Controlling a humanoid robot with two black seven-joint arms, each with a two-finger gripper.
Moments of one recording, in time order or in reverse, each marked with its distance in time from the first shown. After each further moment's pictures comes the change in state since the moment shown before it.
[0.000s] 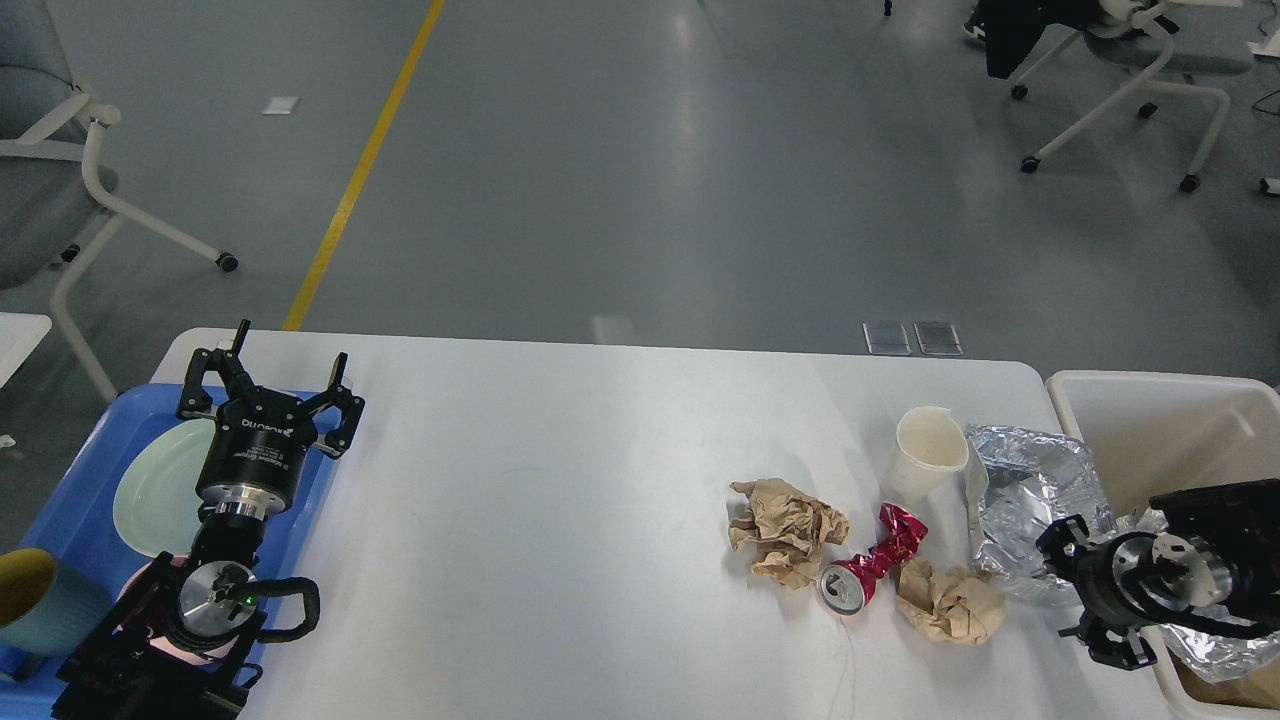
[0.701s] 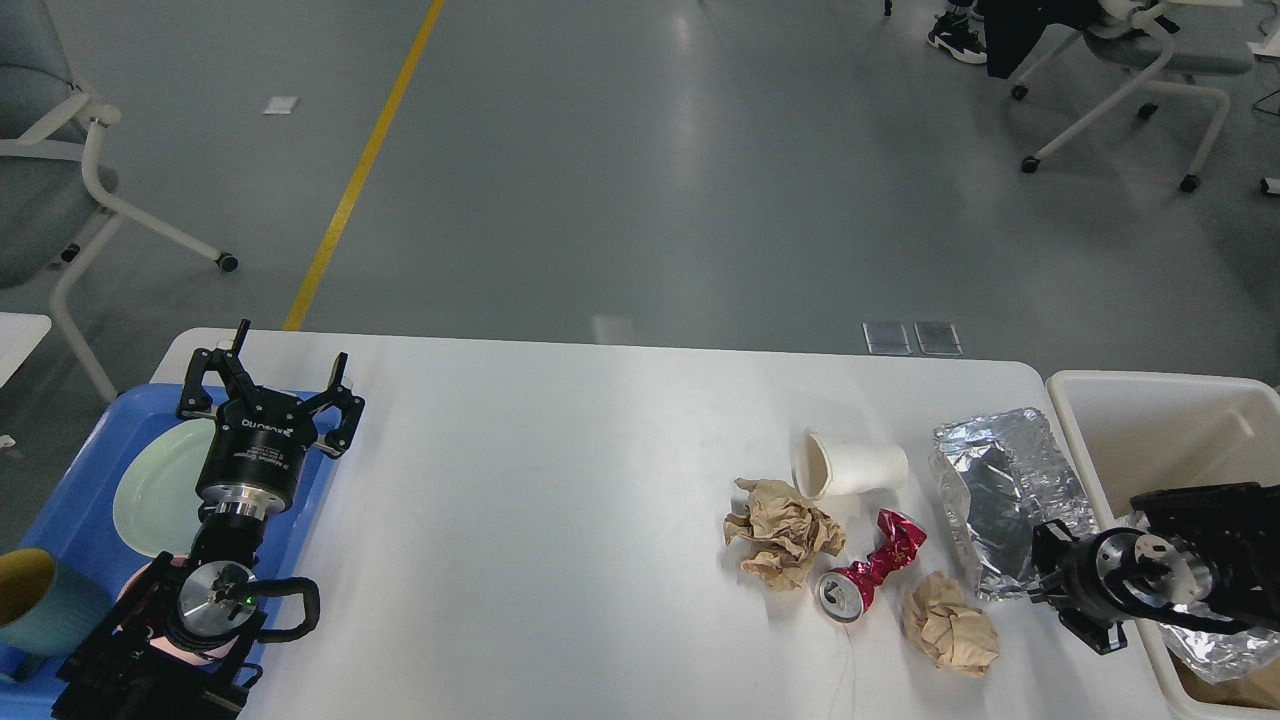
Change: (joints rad) left arm 0.000 0.000 0.000 0.000 0.000 0.000 0.000; right arm -0.035 0.015 0.061 -0.036 -0.060 -0.013 -0.004
